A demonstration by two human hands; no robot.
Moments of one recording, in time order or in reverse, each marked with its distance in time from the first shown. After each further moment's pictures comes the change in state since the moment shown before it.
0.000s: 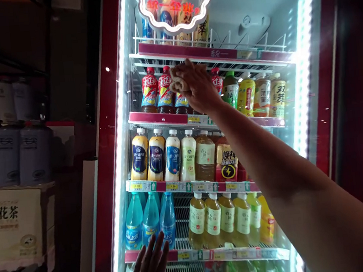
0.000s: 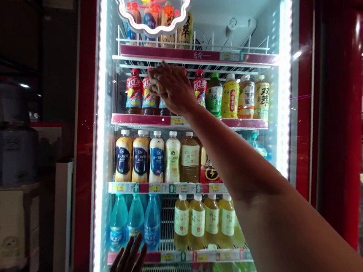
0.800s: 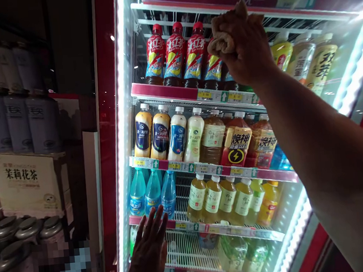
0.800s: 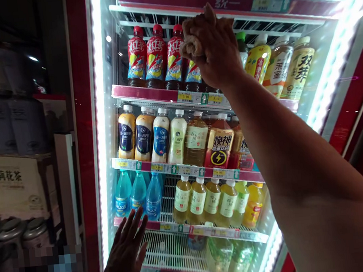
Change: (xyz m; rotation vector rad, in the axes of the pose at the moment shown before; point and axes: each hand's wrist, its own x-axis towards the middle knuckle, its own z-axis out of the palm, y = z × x) left_hand 0.004 0.023 -0.020 -0.026 -0.114 -0.086; right_hand -0.032 0.037 -0.036 -0.078 -0.060 0.142
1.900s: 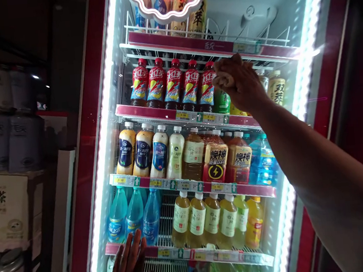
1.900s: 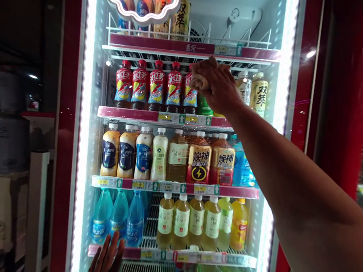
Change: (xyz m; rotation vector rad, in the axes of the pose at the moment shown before) left_hand -0.004 0.008 0.028 0.040 0.150 -0.023; right_hand -0.041 0.081 -0.023 -0.012 0.071 -0.043
